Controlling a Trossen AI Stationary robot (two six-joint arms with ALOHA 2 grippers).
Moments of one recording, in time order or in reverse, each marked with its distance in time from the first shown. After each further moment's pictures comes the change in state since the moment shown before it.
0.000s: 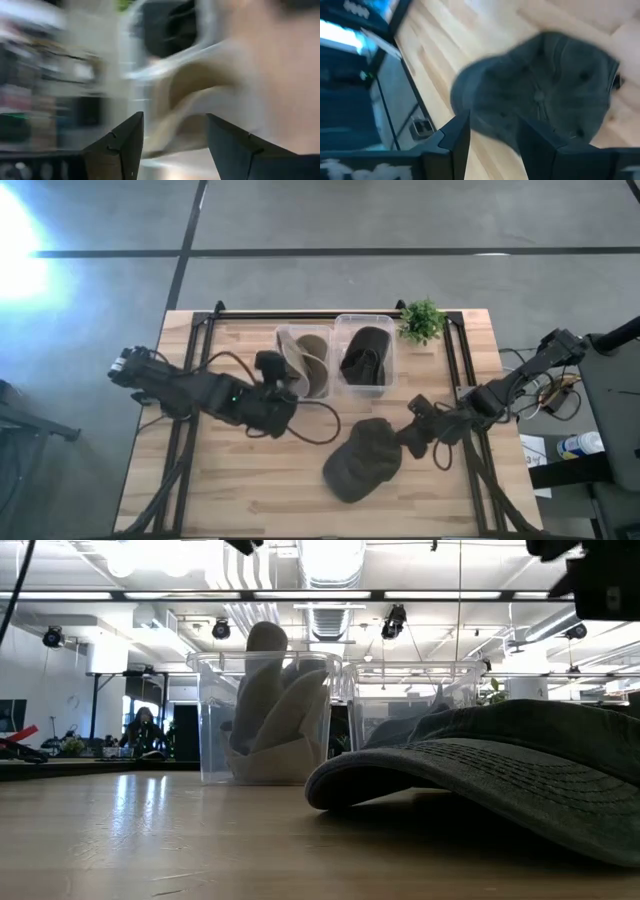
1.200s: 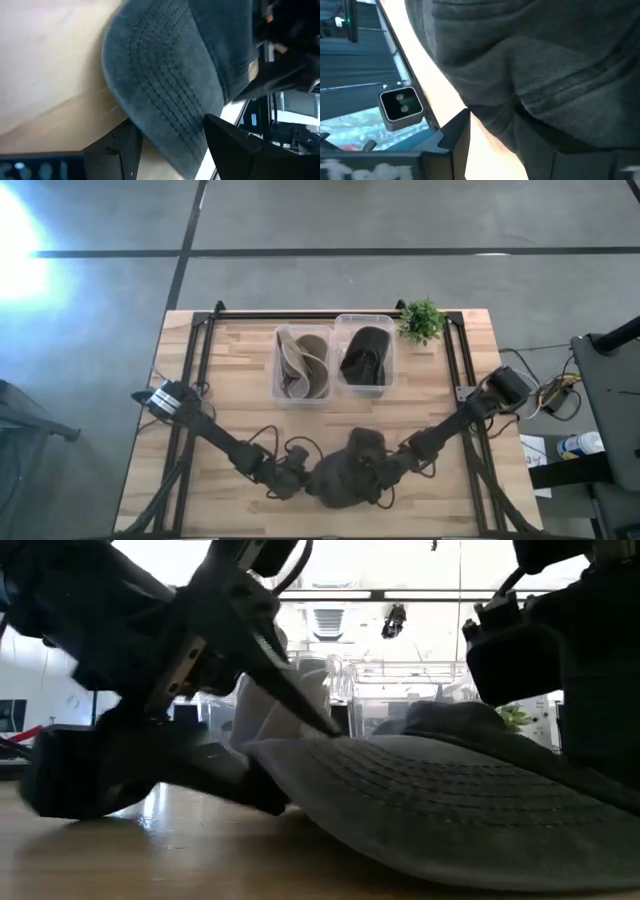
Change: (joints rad) left arm -0.215 0.419 -0.641 1.505 0.432 -1.807; right arm -0.009 0.808 0.008 0.854 -0.346 0.111
